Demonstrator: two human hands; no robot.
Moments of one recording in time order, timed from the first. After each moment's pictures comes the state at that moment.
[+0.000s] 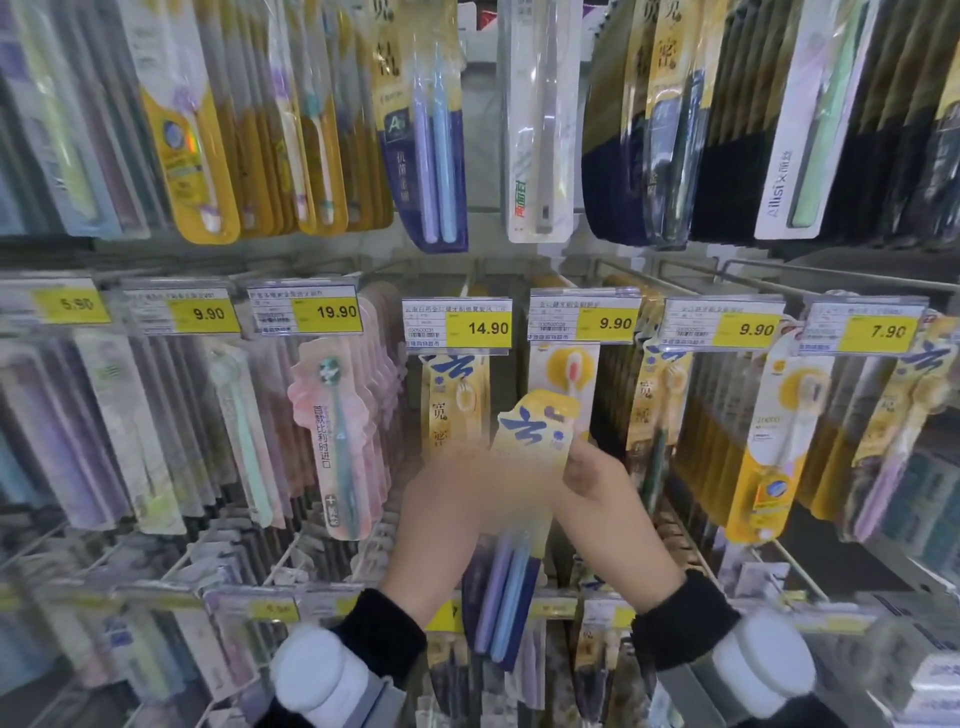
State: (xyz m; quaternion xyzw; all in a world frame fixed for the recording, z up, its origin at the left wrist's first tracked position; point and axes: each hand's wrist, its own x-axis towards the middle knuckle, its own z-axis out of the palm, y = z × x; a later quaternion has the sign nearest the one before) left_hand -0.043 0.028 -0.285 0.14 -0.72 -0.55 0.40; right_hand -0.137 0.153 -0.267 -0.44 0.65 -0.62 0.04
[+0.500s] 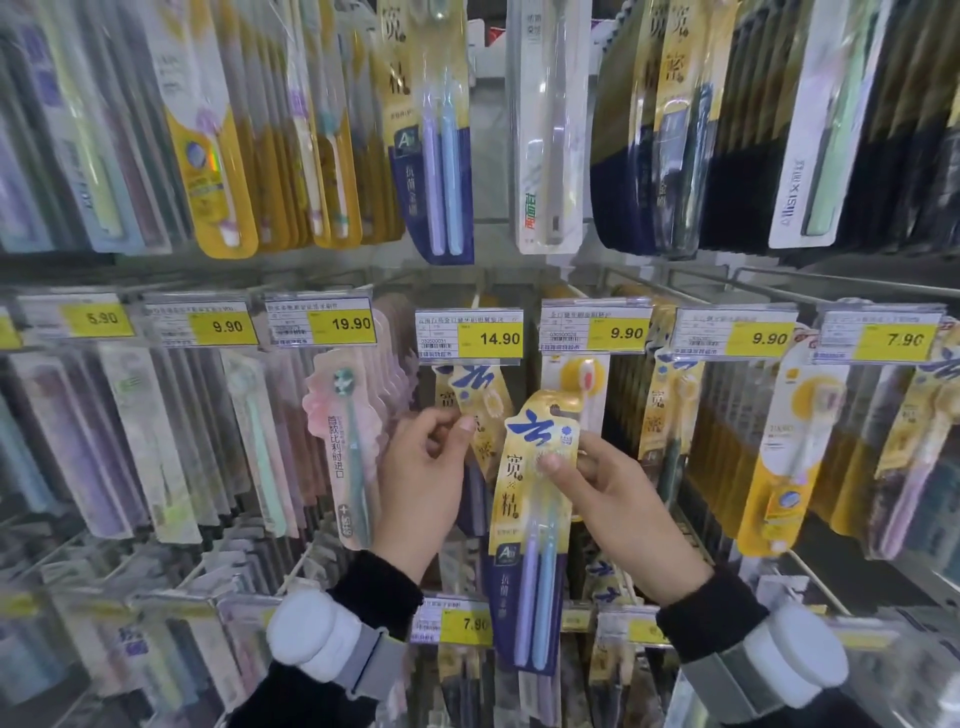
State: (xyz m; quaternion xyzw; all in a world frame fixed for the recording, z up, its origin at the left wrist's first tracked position) left_hand -0.053 -0.007 -0.260 0.20 -0.72 -0.44 0.50; right_hand -0.144 0.158 -0.258 -0.45 0.64 -0.62 0.11
